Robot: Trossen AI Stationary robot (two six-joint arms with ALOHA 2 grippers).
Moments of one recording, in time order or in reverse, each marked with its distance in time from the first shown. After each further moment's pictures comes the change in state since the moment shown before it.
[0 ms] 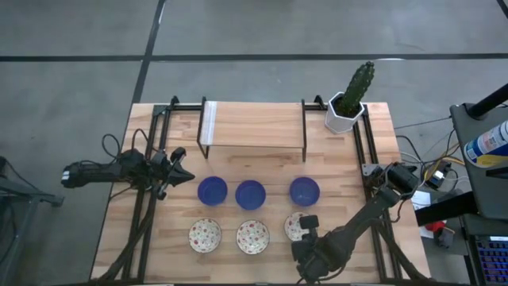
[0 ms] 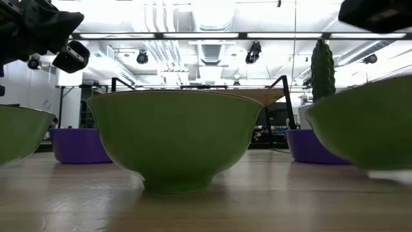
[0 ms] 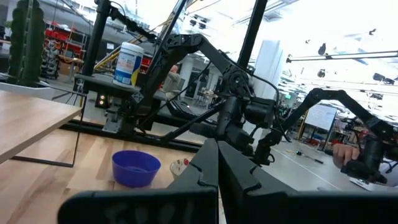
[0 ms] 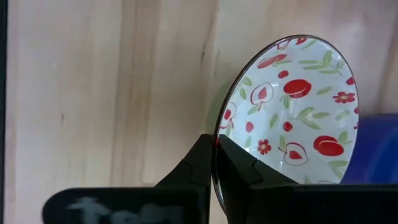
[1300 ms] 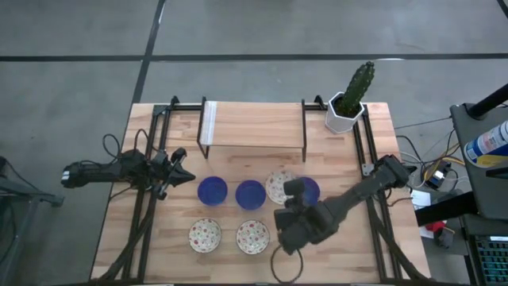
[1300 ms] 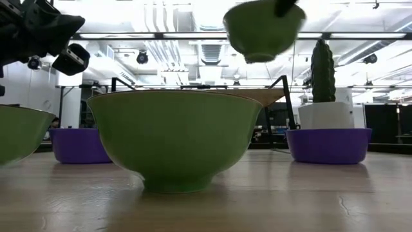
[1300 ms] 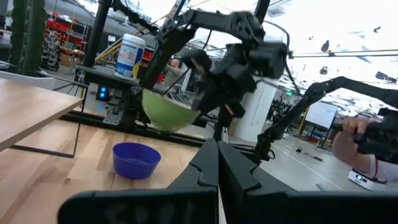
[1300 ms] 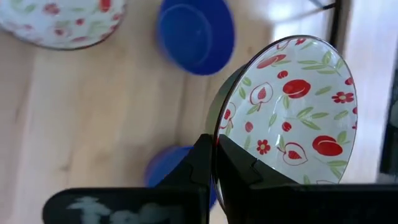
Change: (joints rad) left arm 0.000 0.000 0.000 -0.028 0.000 -0.014; right arm -0.229 -0.002 0.412 -0.403 0.315 -0.332
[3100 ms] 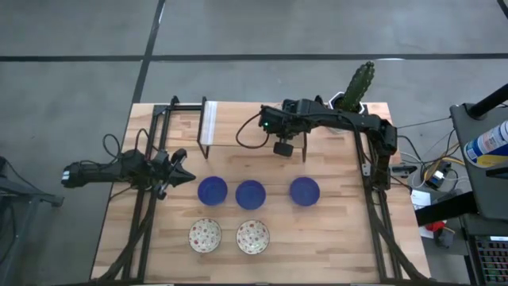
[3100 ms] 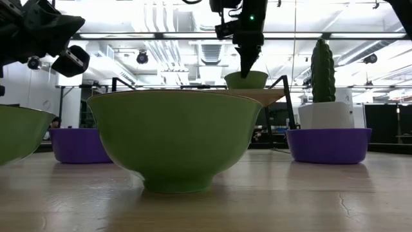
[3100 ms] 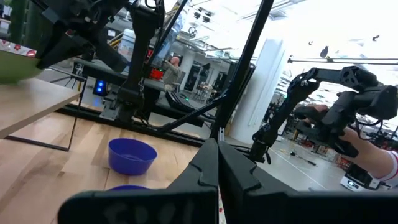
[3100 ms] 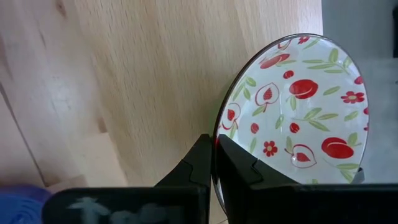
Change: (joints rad) left arm 0.000 0.001 0.000 -0.002 0.000 -0.047; right arm -0.757 -0.050 -0.034 0.115 -0.243 -0.327
